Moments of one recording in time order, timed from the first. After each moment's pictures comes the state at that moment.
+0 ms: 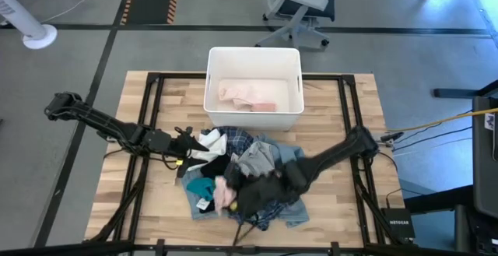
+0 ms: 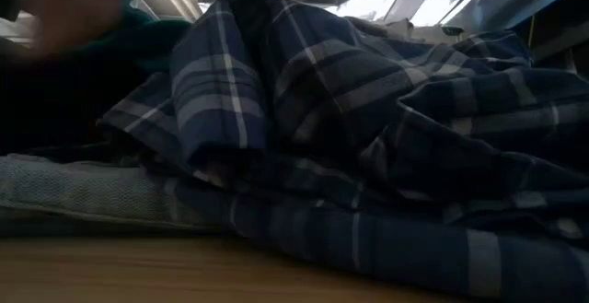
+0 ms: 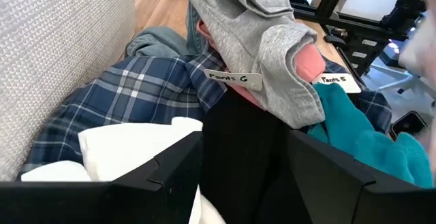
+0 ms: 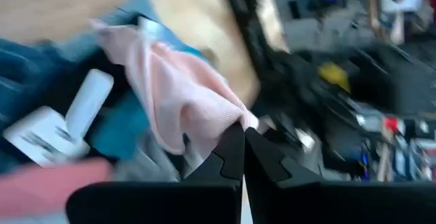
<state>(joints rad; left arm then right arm) -0.32 0.81 0.33 0.10 -0.25 -0.31 0.48 2.08 2.18 -0.90 0.45 -0.81</state>
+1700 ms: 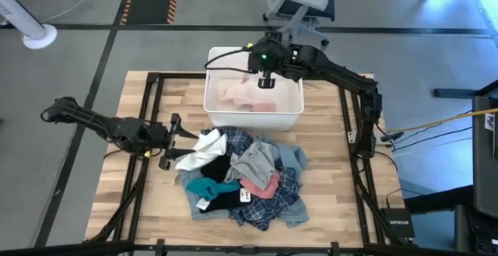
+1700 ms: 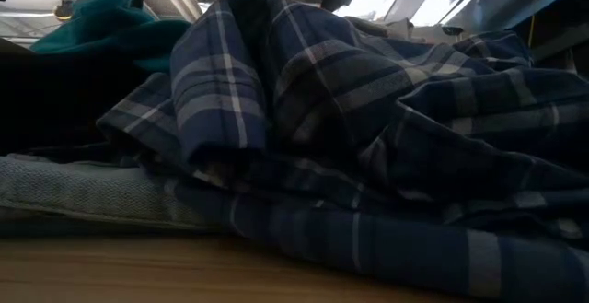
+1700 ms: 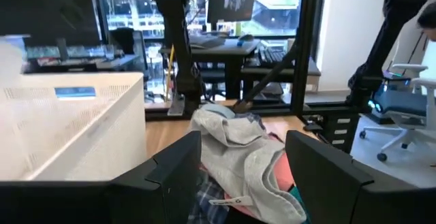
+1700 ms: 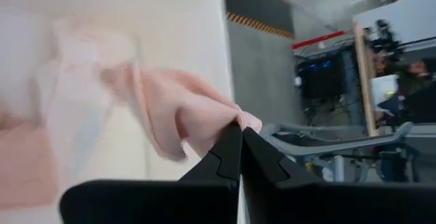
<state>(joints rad) -0.32 0.51 0.33 0.20 -0.25 0.01 -0.30 1.90 2.18 -1.06 0.54 -0.60</state>
